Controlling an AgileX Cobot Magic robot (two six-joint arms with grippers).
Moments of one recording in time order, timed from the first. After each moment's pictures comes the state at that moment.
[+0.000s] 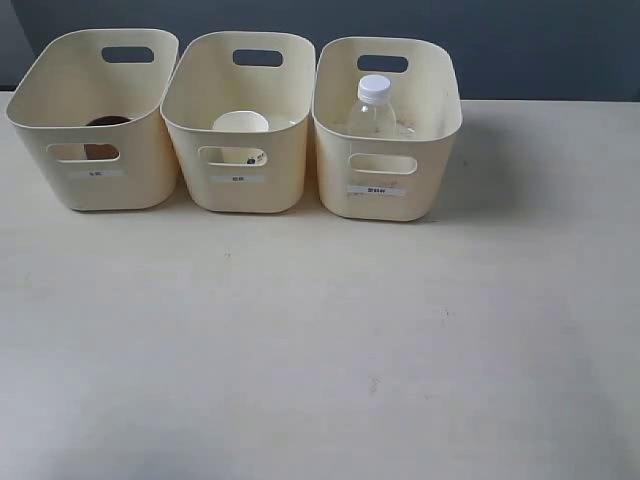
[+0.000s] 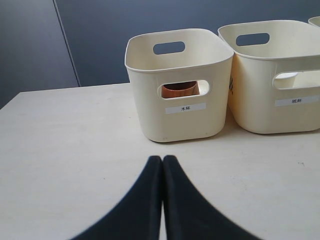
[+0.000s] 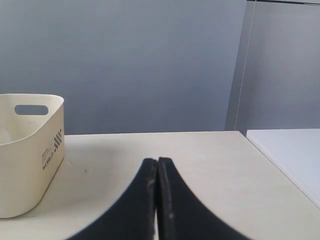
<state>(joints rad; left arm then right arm) -0.16 0.01 0.00 0.04 0.25 0.03 -0.04 0.06 -0.13 0.19 0.21 -0.21</state>
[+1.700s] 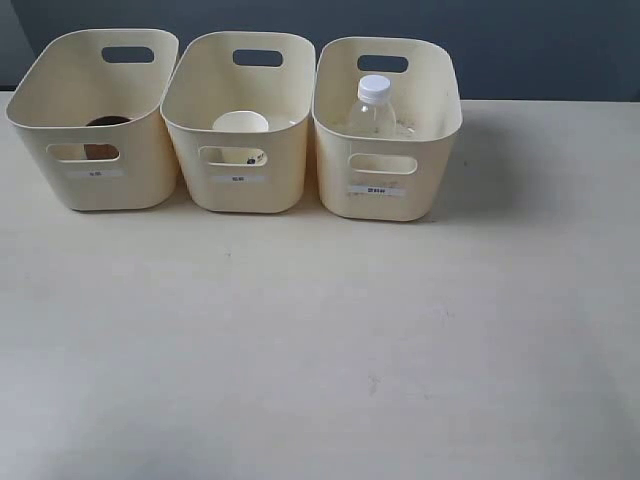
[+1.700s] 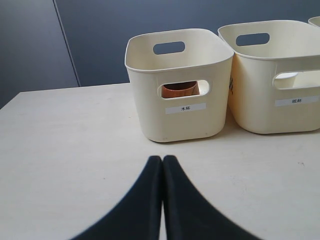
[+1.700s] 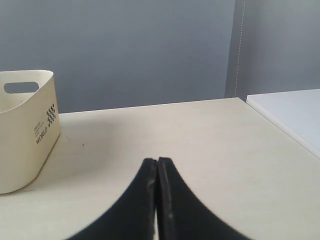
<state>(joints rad) -0.16 0.01 0.00 0.04 0.25 0.03 -0.04 0.01 0.00 0.07 0.20 -0.03</state>
